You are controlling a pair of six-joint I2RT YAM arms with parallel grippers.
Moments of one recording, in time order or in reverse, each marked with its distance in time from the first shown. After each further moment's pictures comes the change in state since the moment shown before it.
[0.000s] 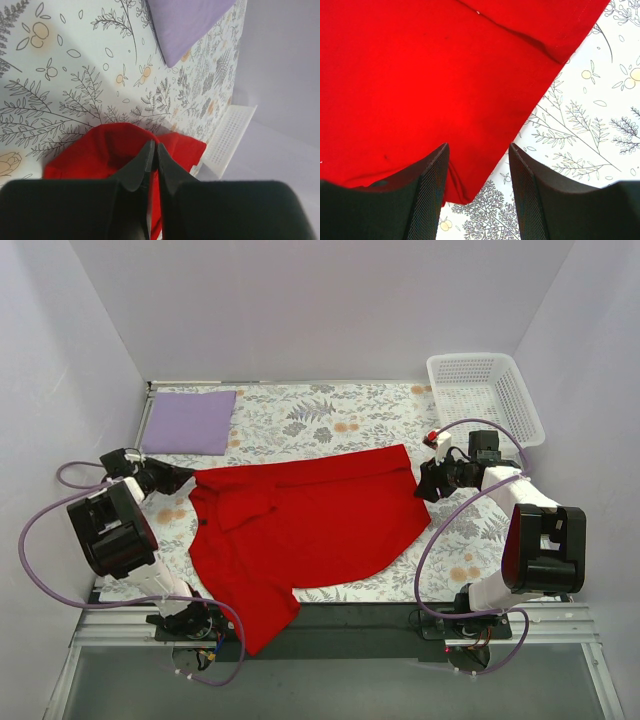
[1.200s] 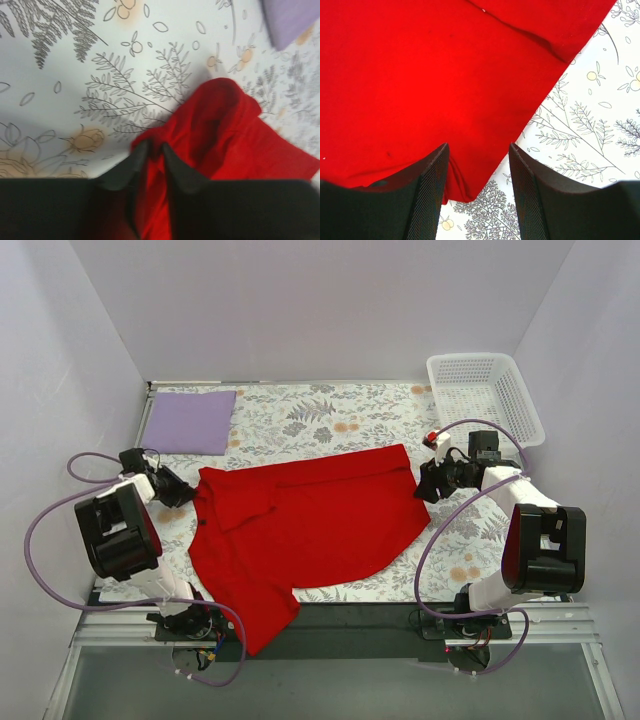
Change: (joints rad) left arm -0.090 -0.039 -0.017 -0.205 -0.328 0.319; right arm 0.000 0.000 0.000 -0.013 -0.014 -0.014
